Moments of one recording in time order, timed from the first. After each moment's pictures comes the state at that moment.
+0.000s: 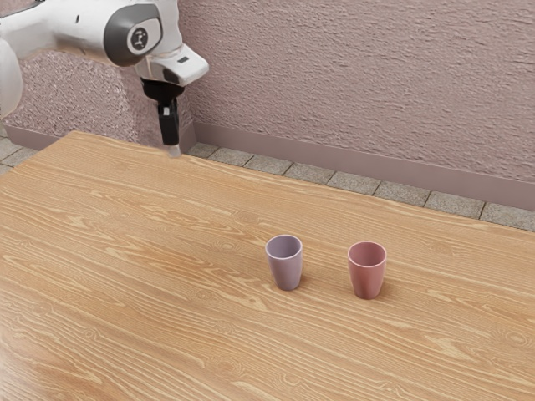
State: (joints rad) arm -0.11 0.18 0.11 -1.48 0.10 1.71 0.88
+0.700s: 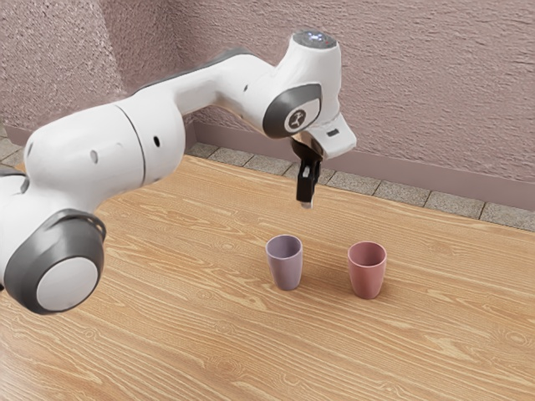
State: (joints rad) arm -0.47 0.64 0.18 -1.11 0.08 1.82 0.97
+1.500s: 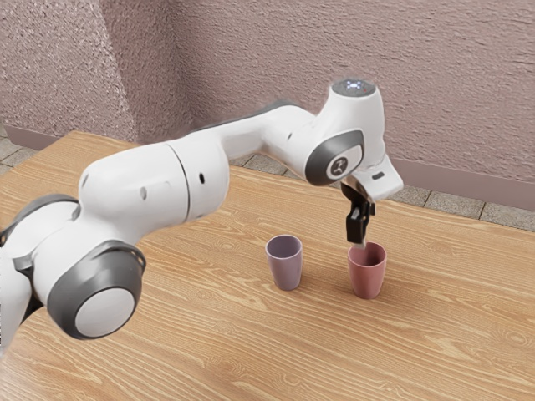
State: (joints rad) arm -0.51 0.82 0.11 -1.00 -0.03 1.96 1.01
